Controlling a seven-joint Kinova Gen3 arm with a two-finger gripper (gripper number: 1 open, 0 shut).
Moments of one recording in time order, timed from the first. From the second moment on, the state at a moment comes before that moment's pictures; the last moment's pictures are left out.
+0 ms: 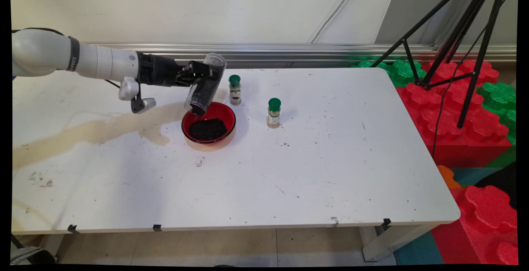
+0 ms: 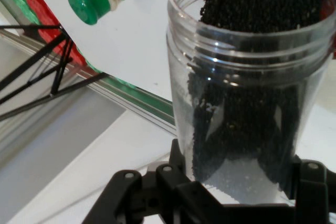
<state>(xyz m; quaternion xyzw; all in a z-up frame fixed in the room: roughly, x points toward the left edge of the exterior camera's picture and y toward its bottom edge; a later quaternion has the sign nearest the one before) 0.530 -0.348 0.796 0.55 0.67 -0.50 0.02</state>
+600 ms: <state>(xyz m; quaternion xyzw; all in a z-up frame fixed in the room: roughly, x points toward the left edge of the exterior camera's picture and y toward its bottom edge) 0.532 -0.346 0.804 0.47 0.74 -0.49 -0.02</state>
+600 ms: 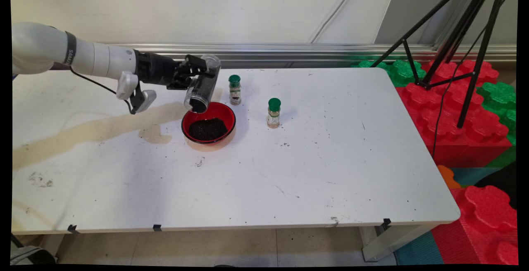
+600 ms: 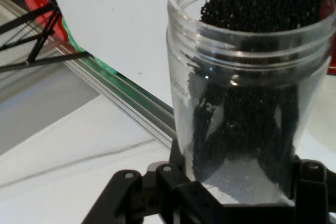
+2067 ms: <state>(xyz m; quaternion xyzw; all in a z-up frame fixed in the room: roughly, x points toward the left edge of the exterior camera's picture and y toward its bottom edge) 0.541 -0.330 0.852 0.18 0.86 -0.43 -0.21</state>
